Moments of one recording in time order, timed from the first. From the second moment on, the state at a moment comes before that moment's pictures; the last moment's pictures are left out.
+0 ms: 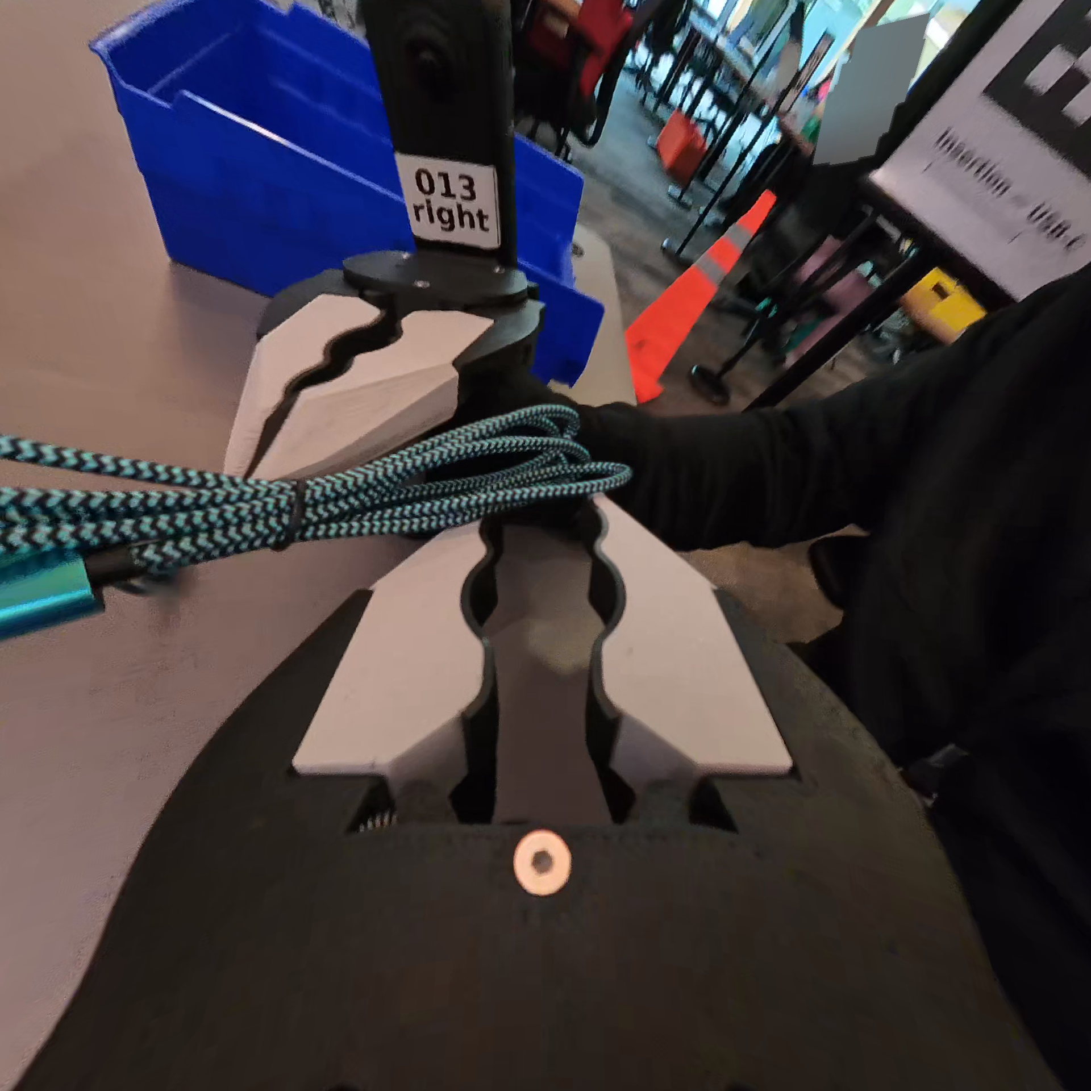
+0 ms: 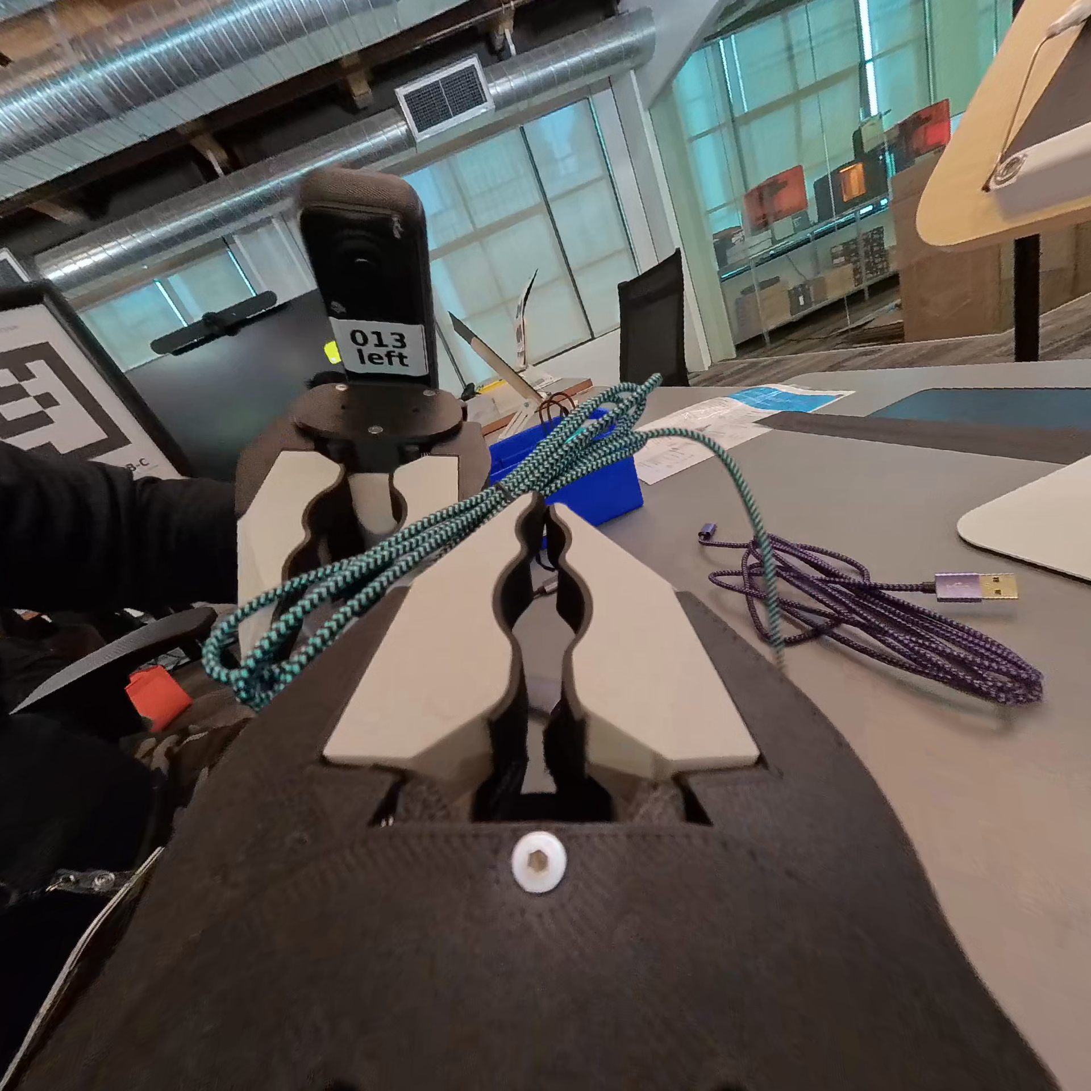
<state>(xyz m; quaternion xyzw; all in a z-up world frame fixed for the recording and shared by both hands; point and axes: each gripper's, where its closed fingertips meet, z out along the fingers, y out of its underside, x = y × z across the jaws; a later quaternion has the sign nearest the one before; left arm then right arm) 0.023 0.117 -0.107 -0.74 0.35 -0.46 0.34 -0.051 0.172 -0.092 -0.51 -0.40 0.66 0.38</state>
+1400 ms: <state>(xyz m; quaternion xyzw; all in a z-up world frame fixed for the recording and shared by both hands) -0.049 0.200 -0.134 -0.85 0.27 -0.36 0.26 -0.041 0.156 -0.072 -0.46 -0.42 0.67 0.39</state>
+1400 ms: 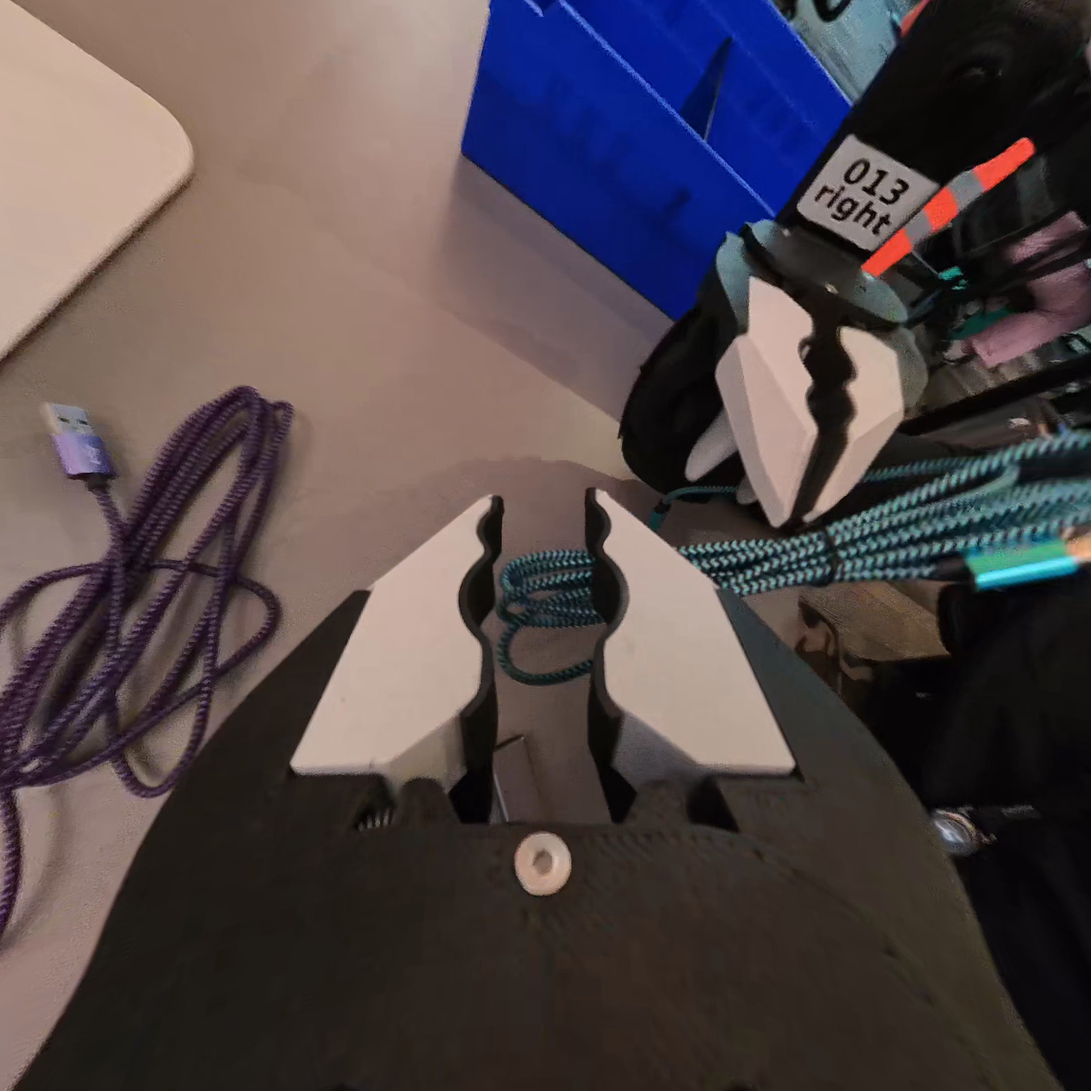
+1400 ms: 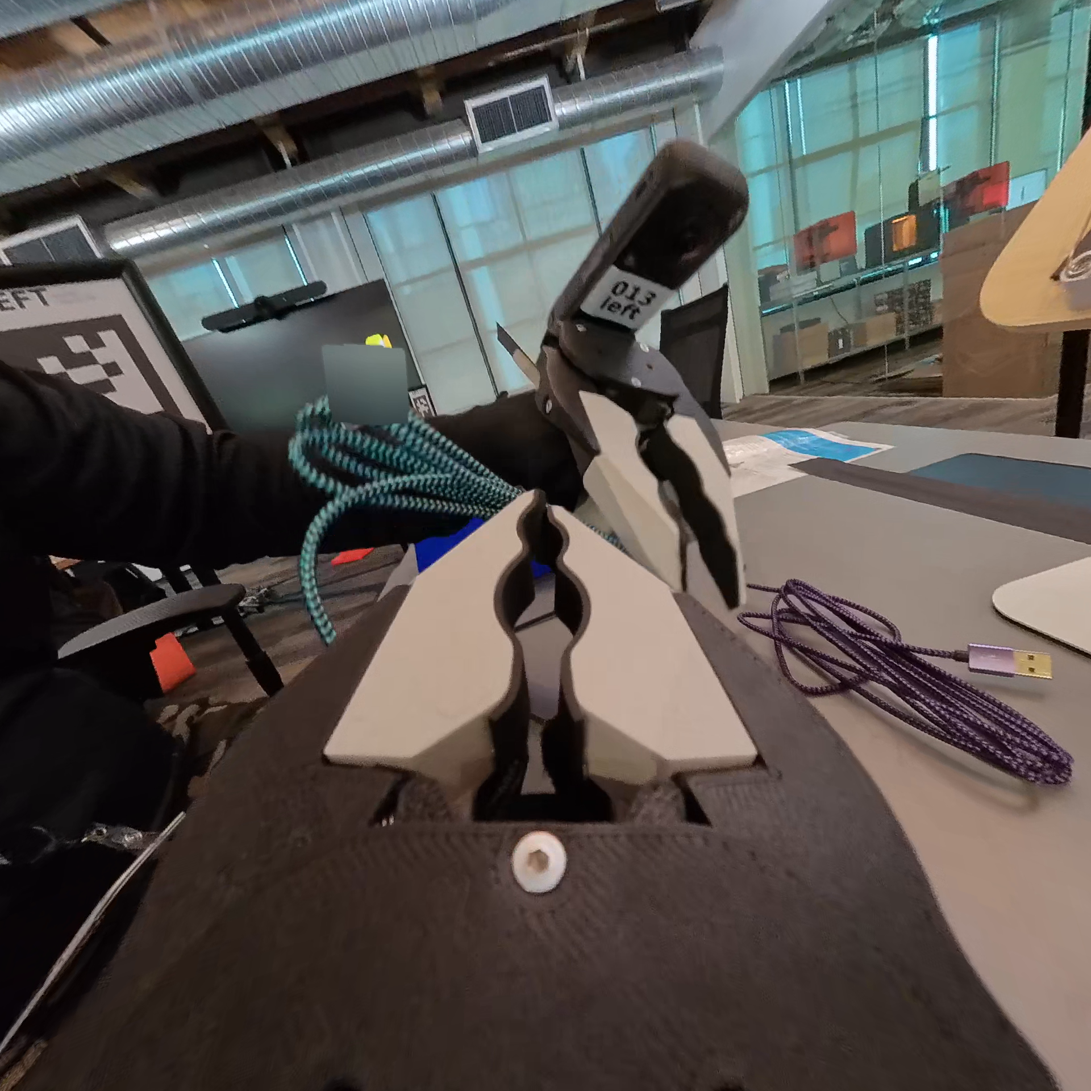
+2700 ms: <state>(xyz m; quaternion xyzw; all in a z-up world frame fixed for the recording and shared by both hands) -0.014 0.096 -0.242 -0.91 0.35 -0.15 0.18 -0.030 0.203 -0.085 -0.54 -0.36 0.64 0.42</state>
